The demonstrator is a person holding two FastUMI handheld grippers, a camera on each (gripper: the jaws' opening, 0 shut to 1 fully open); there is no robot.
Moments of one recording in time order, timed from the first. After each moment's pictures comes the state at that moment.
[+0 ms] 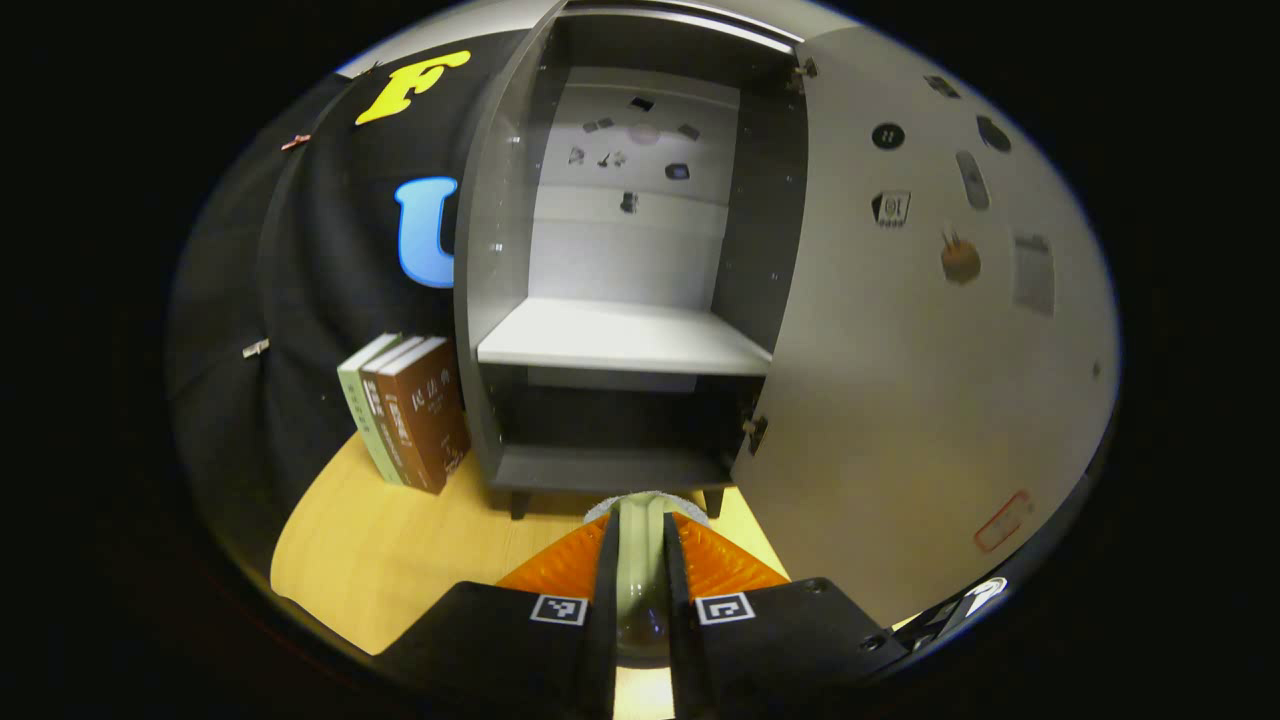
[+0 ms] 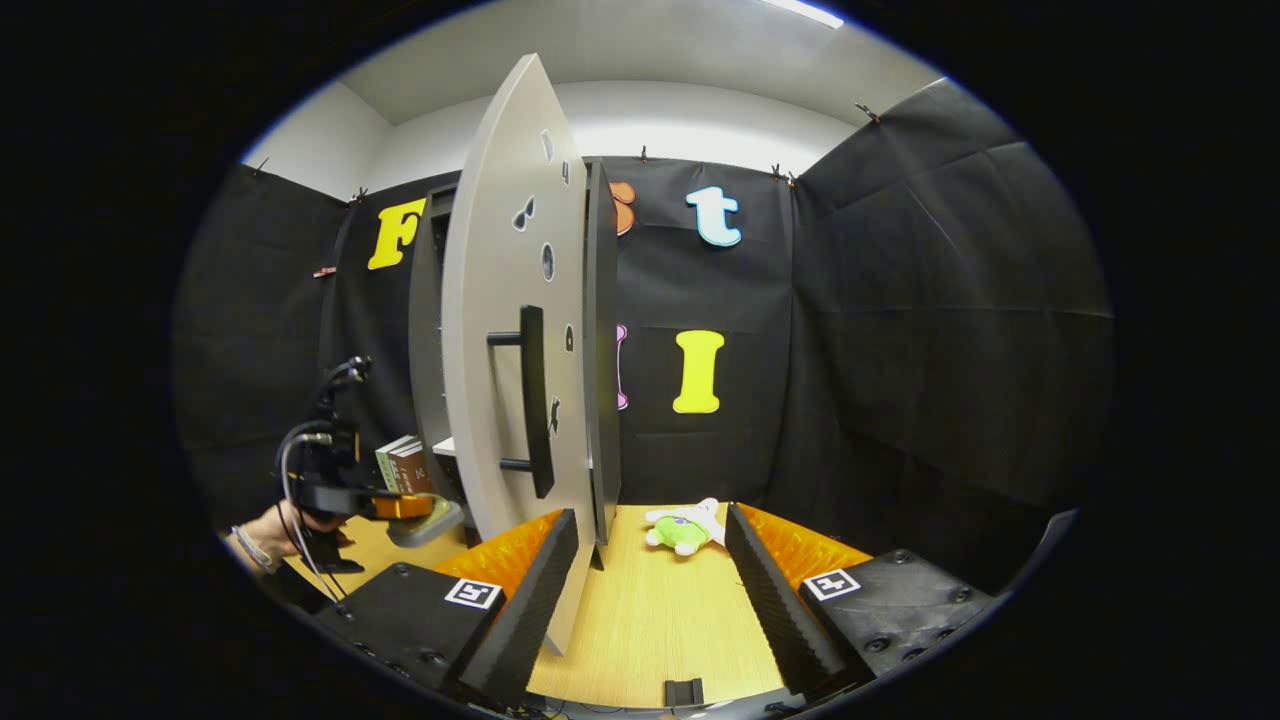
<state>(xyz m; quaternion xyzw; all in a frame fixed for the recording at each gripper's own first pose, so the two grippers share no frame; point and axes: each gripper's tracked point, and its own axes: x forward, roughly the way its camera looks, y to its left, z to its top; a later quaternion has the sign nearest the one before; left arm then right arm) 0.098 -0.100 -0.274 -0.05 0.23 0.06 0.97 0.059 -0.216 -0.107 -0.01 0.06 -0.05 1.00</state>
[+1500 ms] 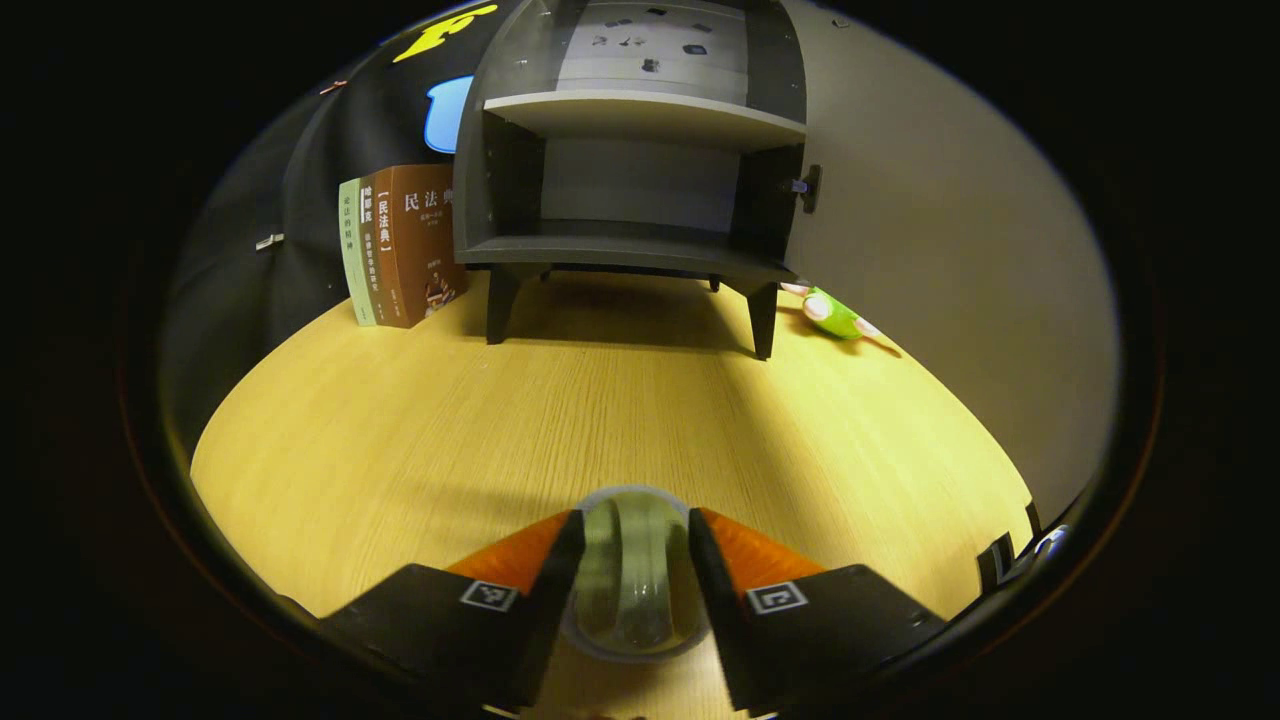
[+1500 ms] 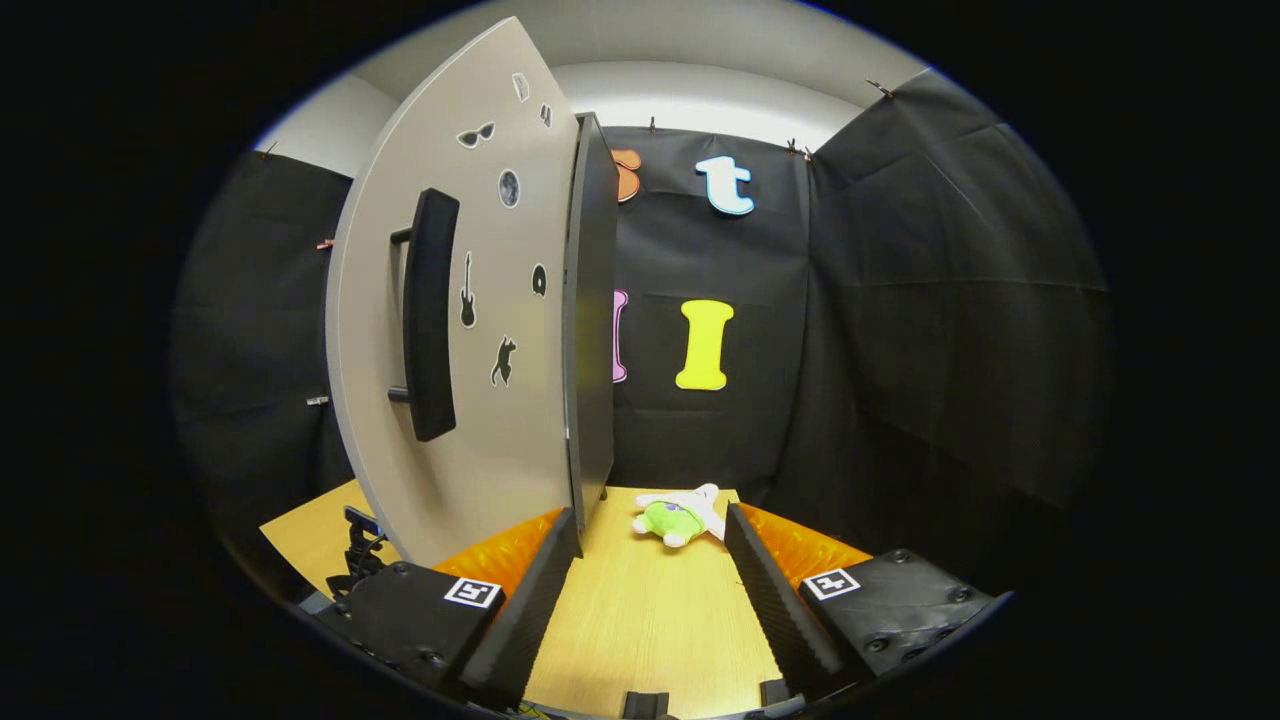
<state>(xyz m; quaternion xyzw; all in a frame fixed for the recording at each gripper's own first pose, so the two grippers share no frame) 0.069 -0.126 -0.526 -0.06 0.30 0.10 0.95 0.120 -0.268 -0.165 -0.02 0.08 -0.03 1.00</state>
